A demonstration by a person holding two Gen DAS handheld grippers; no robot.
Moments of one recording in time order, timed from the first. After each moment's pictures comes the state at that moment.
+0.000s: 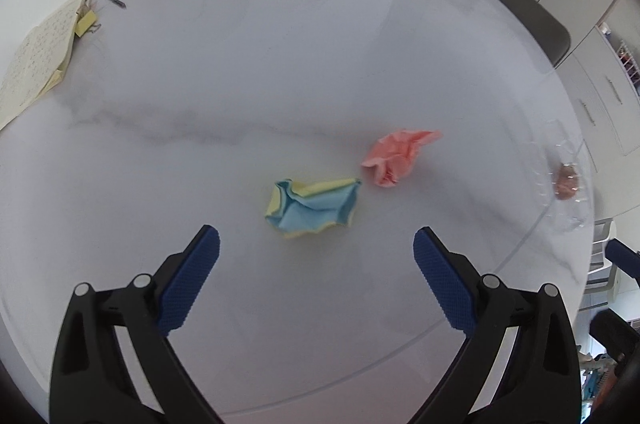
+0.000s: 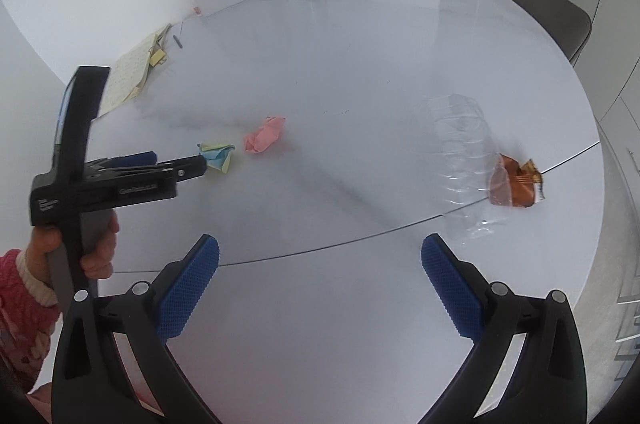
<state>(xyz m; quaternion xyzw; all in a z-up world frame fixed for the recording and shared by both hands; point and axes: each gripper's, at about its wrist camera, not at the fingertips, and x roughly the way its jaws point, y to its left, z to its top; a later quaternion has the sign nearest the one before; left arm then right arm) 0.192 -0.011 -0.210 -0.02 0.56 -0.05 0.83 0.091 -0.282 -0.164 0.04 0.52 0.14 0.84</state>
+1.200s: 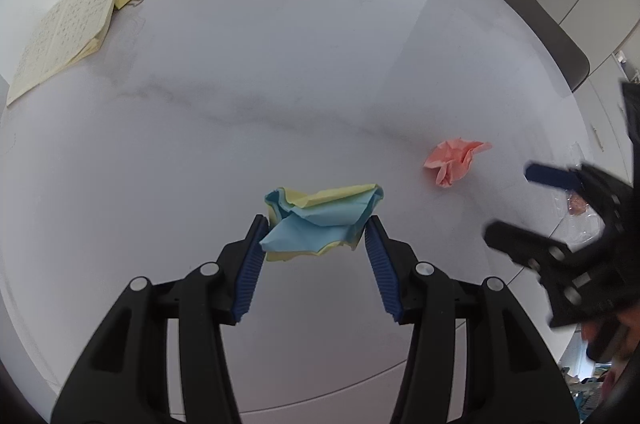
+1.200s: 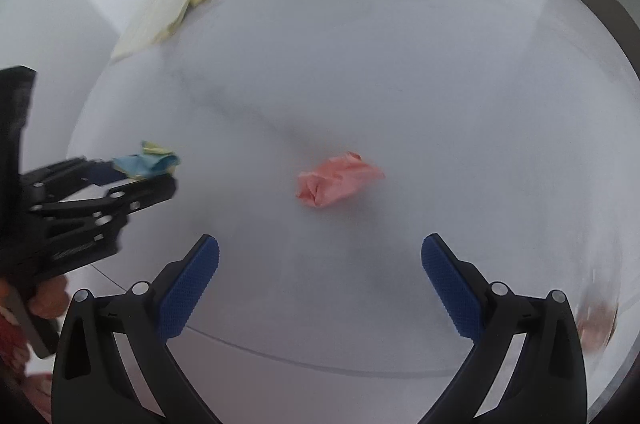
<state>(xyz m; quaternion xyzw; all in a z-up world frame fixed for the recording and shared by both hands) 0.173 0.040 -0.204 -0.05 0.56 -0.02 0.83 0.209 -0.169 -0.220 -0.10 0.56 0.27 0.78</state>
